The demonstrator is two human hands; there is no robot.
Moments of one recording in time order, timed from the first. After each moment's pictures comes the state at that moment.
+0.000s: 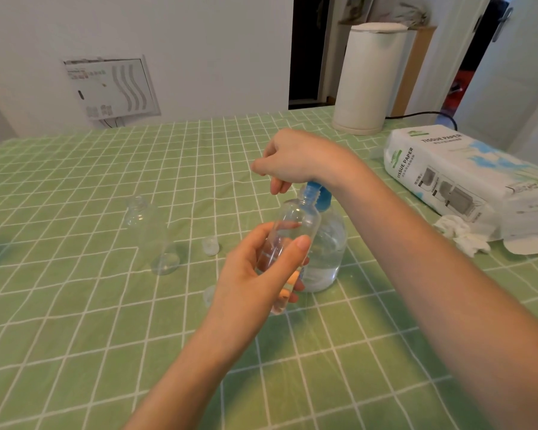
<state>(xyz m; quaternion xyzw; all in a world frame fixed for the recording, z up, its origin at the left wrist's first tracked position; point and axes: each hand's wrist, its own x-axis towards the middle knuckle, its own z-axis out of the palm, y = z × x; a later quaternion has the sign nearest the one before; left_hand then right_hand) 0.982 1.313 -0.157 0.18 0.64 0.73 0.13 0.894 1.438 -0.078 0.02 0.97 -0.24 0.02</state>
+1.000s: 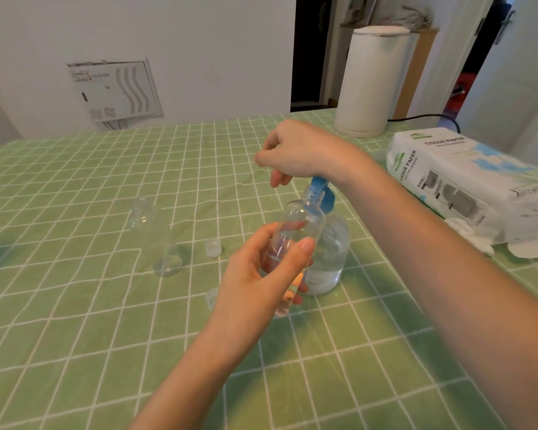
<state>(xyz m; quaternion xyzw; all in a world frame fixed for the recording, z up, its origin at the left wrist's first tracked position) 0.980 1.313 -0.158 0.19 0.64 0.74 0.13 0.893 1.439 -0.071 0.00 0.97 -0.24 -0.02</state>
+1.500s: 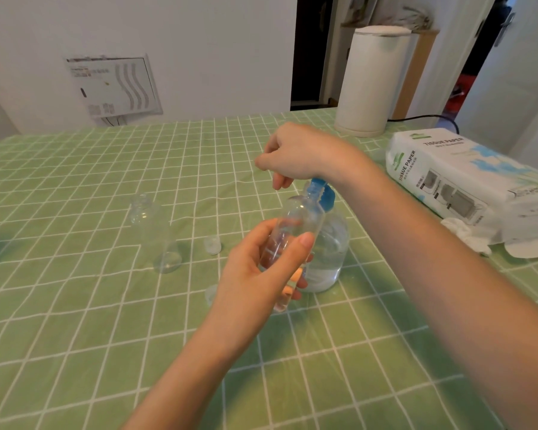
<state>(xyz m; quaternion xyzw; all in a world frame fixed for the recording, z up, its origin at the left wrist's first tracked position) 0.980 1.313 -0.155 0.19 0.64 0.73 0.13 0.894 1.437 -0.072 0.00 0.97 -0.23 -0.01</state>
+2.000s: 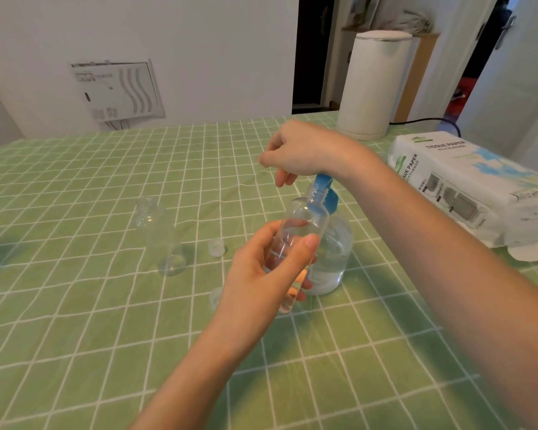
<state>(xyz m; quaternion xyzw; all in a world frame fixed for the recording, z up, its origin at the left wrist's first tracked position) 0.980 1.314 -0.154 0.19 0.64 0.73 0.13 0.889 1.439 -0.067 0.00 0.97 -0.22 -0.01</state>
